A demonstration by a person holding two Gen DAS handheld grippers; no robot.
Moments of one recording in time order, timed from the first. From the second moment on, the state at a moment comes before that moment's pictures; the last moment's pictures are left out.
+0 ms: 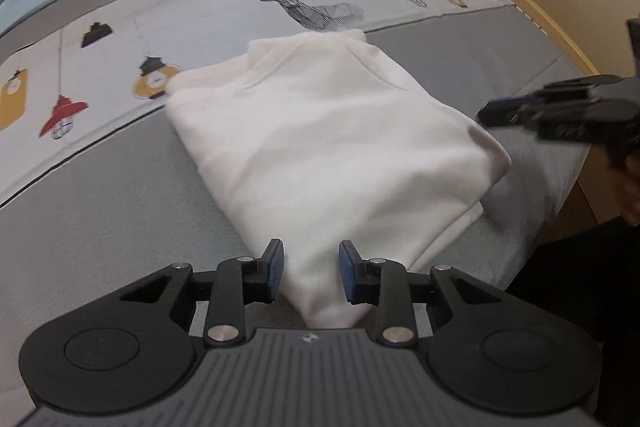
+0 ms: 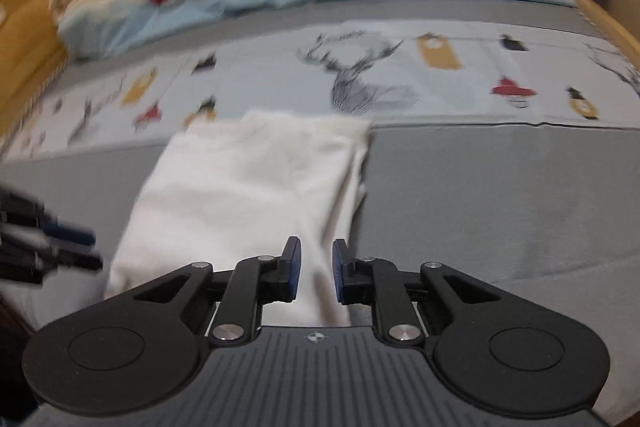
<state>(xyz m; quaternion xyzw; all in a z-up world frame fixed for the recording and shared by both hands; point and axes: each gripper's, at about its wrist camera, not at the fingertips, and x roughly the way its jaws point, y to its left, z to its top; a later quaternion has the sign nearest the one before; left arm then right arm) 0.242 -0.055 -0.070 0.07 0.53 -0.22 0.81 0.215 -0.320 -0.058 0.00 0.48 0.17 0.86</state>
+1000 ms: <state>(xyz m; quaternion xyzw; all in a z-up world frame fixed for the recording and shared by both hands) 0.263 -0.064 -0.064 0.04 0.50 -0.20 0.84 0.227 -0.314 -0.070 -0.03 0.48 0.14 0.86</state>
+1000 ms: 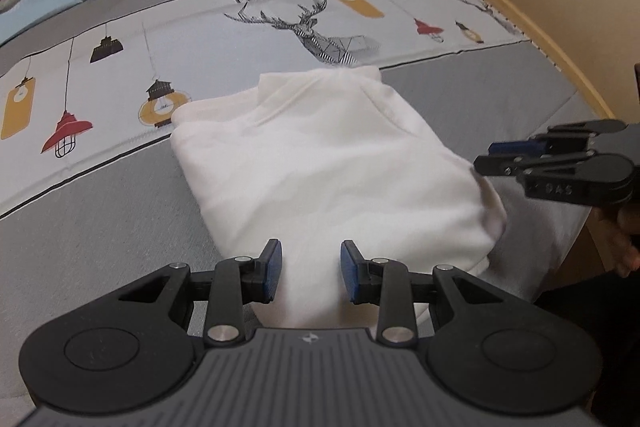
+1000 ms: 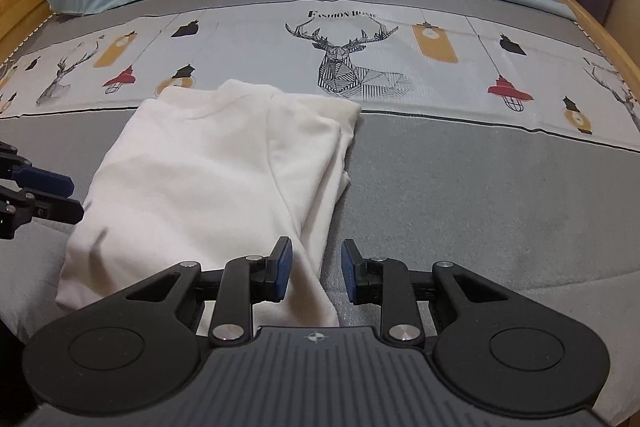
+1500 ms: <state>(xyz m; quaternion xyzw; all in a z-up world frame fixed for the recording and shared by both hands) 0.273 -0.062 -0.096 0.05 0.54 -0.19 0.82 0.240 -0.314 -0.102 -0.06 0.53 0.09 0.84</state>
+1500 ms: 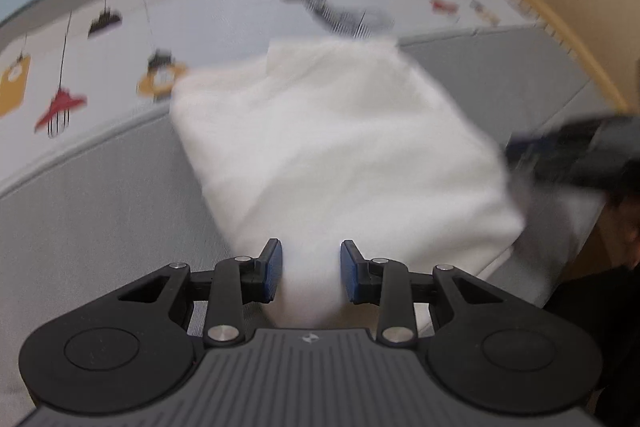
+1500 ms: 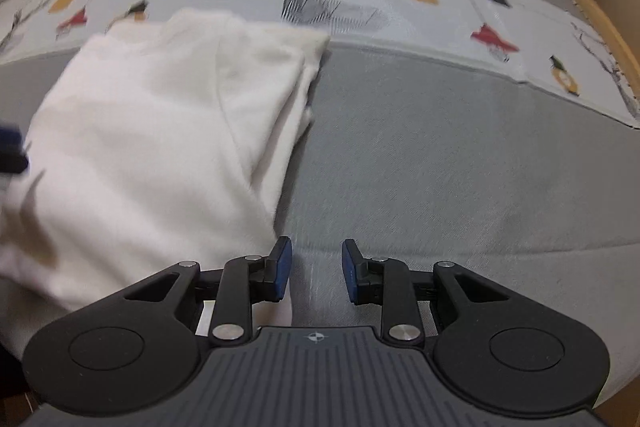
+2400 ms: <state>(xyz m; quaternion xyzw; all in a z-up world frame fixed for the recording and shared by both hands) 0.350 0.010 -0.146 -0.22 0.58 -0.09 0.78 0.329 -0.314 -0.141 0.21 0.55 0.04 0.80</state>
